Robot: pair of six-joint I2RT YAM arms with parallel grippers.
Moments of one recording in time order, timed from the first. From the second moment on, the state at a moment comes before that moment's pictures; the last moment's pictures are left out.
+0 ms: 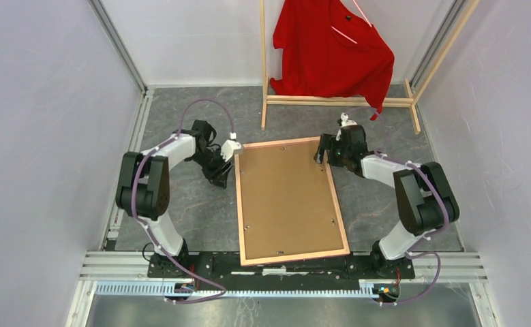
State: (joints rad) left arm -0.17 1.81 1.15 -0.79 0.52 0.78; right arm 0.26 1.61 0.77 0.06 -0.05 0.35
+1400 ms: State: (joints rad) left arm 0.00 1.69 1.45 -0.94 0.44 0.92; right arm 0.64 1.96 1.36 -0.04 -0.24 0.35
